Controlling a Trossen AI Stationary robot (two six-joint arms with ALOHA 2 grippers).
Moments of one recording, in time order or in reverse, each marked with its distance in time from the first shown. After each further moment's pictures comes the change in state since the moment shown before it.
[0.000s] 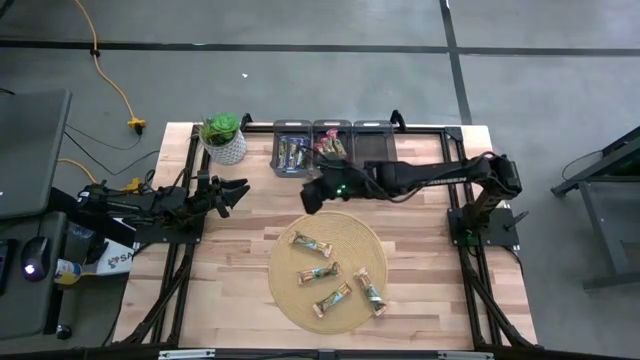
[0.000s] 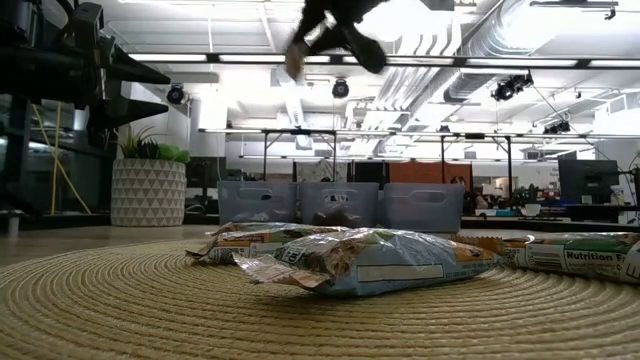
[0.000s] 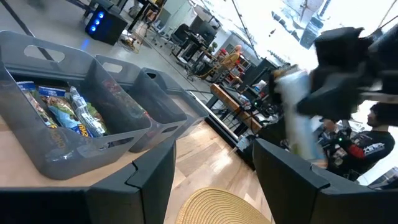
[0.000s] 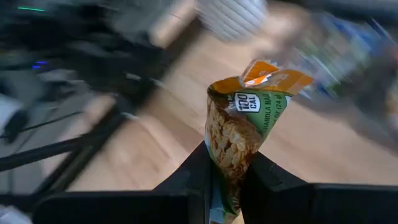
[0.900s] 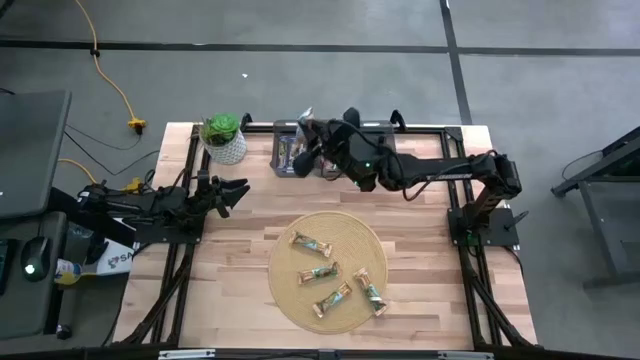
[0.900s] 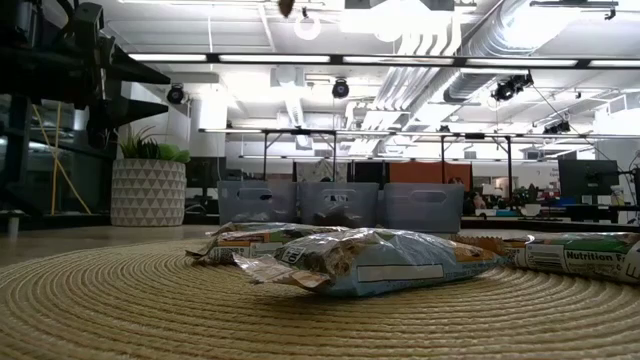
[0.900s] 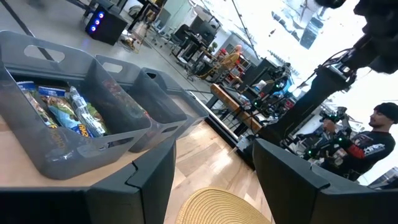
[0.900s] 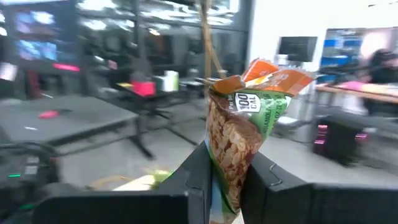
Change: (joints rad) left arm 0.000 0.000 0.000 0.000 0.000 0.000; right arm -0.010 0.000 0.120 0.565 0.468 -0.858
